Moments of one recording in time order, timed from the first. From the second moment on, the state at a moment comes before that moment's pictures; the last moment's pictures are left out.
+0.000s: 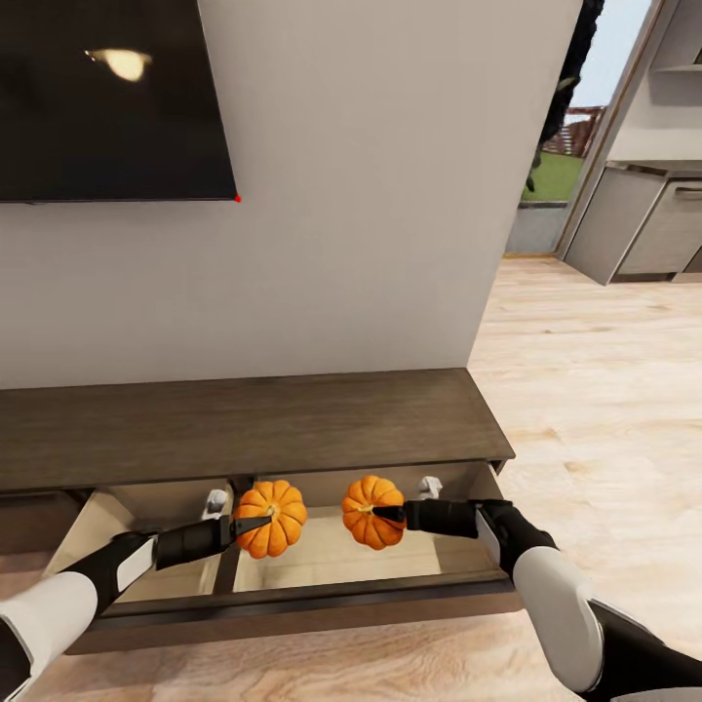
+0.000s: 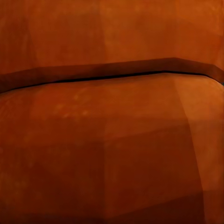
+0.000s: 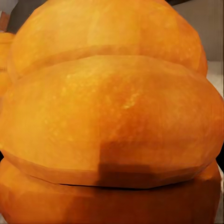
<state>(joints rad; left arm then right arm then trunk) -0.84 0.30 -0.84 -0.20 1.10 0.35 -1.23 -0.88 0.03 -0.47 -0.30 0.42 0.35 1.06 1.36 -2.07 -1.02</state>
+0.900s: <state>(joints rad) -0.85 0.16 -0.82 -0.19 1.11 0.25 -1.18 -0.89 0.03 -0.46 -0.33 0.42 0.41 1.06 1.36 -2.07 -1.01</state>
